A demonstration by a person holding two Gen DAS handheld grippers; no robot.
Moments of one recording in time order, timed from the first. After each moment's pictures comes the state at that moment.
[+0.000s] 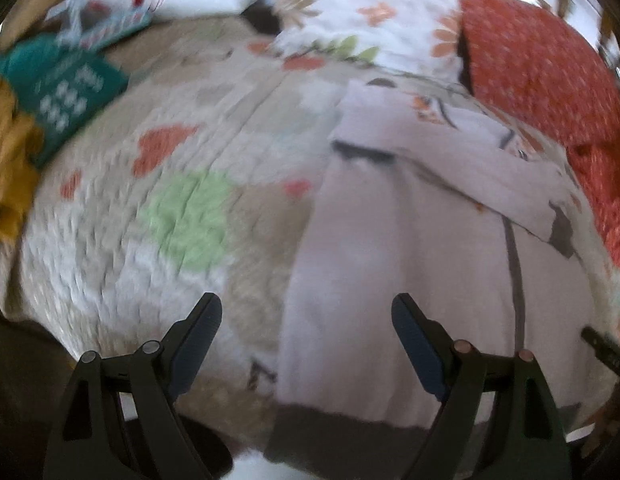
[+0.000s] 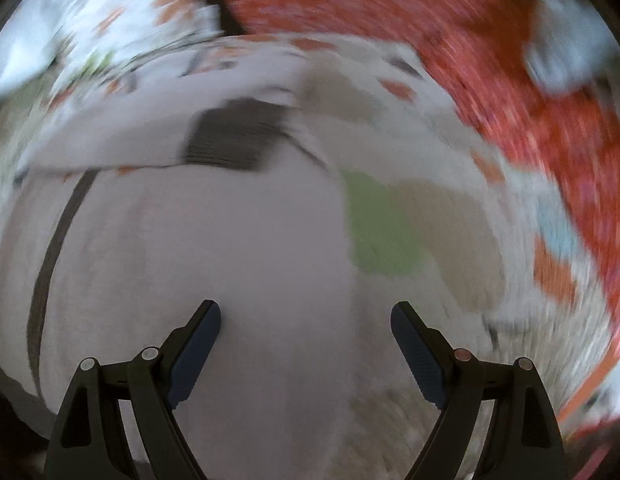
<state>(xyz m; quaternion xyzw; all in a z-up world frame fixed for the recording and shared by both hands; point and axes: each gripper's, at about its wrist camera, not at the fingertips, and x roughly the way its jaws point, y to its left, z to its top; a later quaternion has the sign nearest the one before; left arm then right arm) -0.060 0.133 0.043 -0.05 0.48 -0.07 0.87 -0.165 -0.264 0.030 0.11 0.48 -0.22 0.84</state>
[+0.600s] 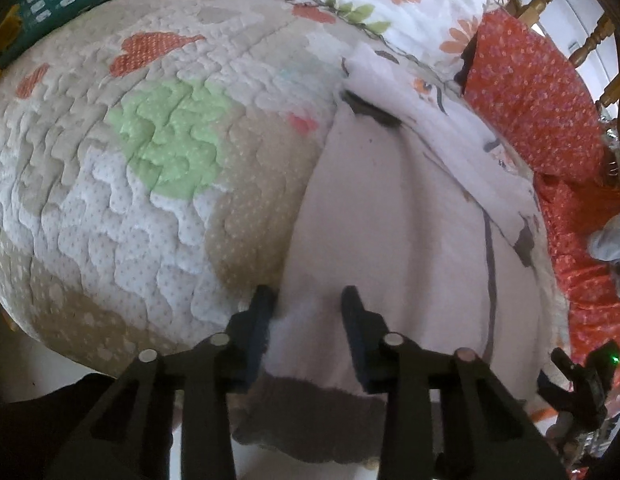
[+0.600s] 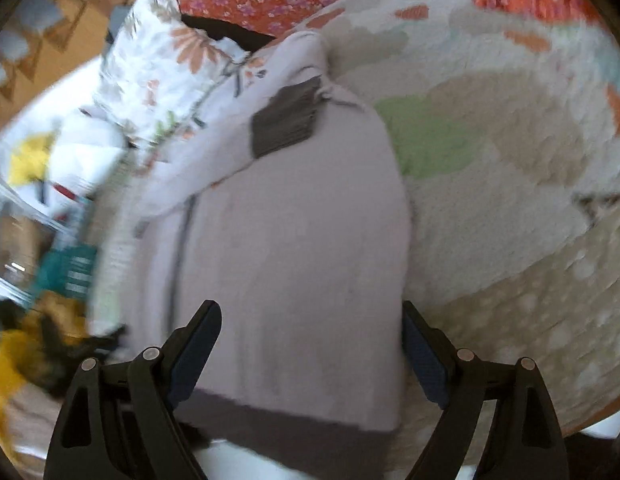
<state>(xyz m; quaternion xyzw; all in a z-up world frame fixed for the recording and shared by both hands) -0.062 0.158 0.005 -0.17 0.53 -0.14 0.82 -0.217 -0.276 0.012 0.40 0.42 0.02 0.82</state>
